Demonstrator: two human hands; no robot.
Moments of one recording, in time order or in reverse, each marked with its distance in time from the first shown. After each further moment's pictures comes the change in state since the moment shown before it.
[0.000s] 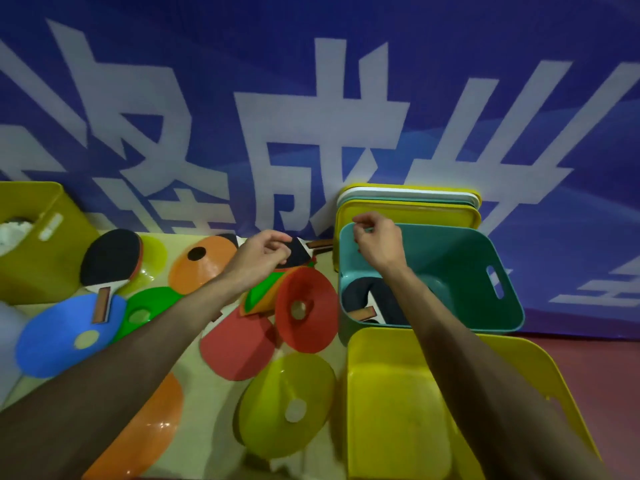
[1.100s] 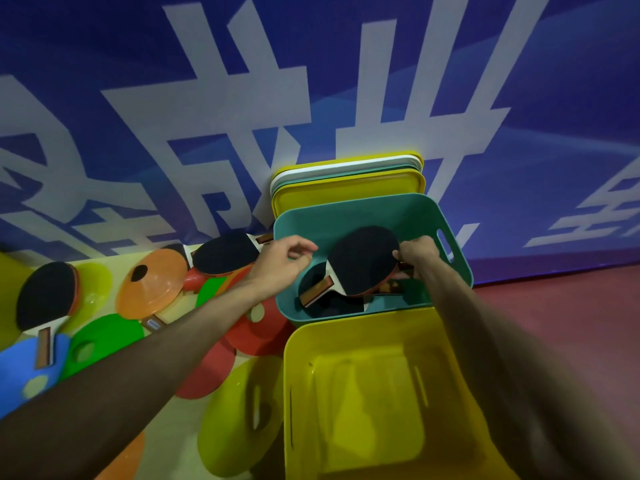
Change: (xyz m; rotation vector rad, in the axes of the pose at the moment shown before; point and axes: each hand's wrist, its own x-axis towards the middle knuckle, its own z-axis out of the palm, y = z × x) left_hand 0.032 0.040 0.139 0.292 -0.197 0.123; right_hand 0.018 0.158 -0.104 0.180 0.044 0.805
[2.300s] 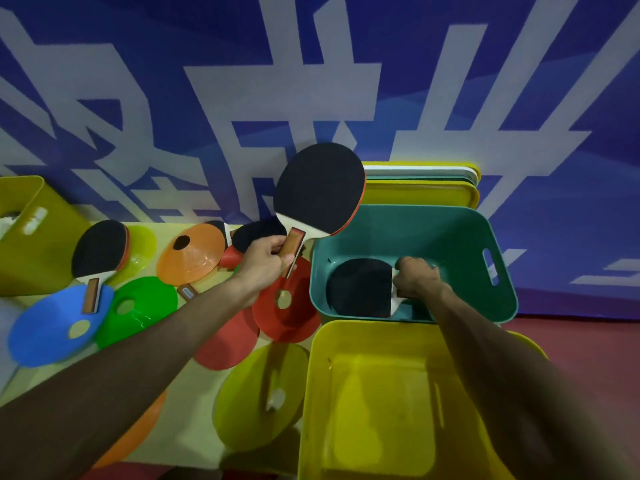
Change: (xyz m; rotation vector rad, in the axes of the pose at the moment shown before) left_hand -0.039 -0.036 -0.040 -0.332 0.235 -0.315; right_hand 0.011 0.011 0.064 -1.065 -0.179 -0.490
